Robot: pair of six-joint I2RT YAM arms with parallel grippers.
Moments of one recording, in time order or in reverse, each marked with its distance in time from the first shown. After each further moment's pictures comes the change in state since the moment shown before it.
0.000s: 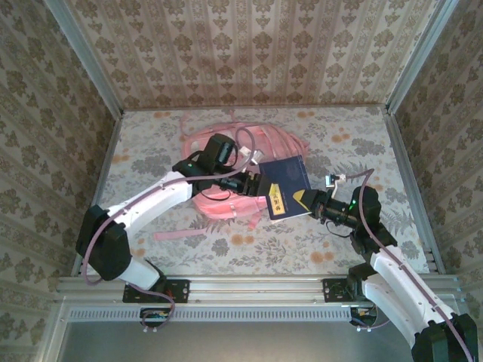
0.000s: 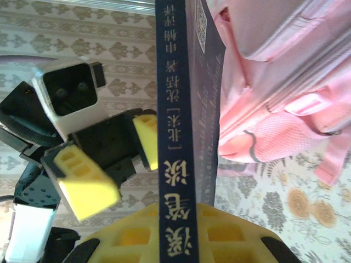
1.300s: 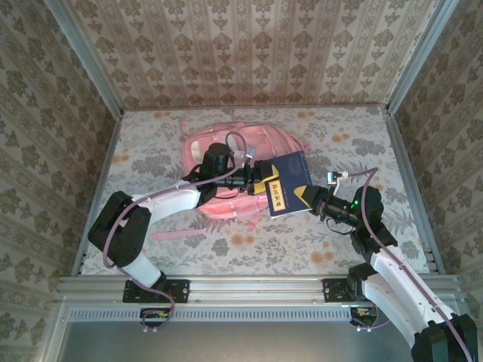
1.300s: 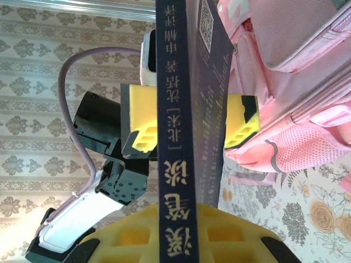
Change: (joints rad) left arm 0.019 0.123 -0.217 0.740 -0.027 -0.651; right arm -0.003 -0.001 0.002 0.103 0.006 0.081
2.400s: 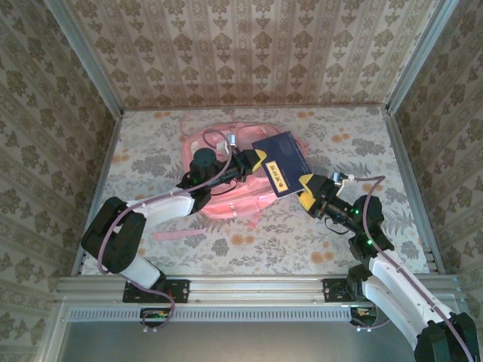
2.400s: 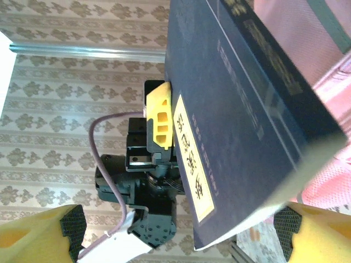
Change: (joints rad) left arm 0.014 -0.065 -0.117 0.381 -0.340 -0.217; right arm 0.042 -0.026 -0.097 0.232 0.197 0.152
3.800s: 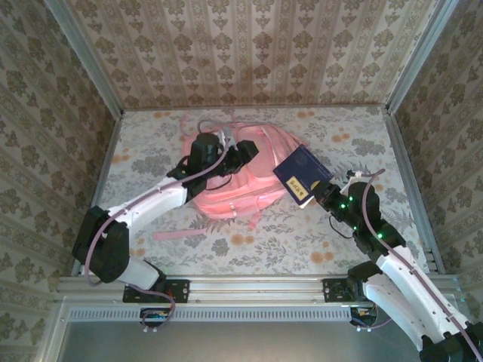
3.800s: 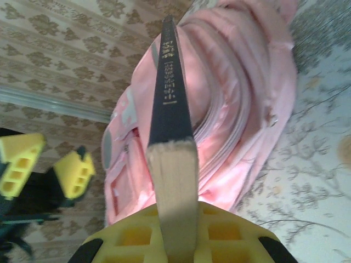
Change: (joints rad) left arm 0.032 -0.064 0.240 -0.650 -0.129 0.371; right arm 0.047 -0.023 0.267 -0.739 0.438 -0.488
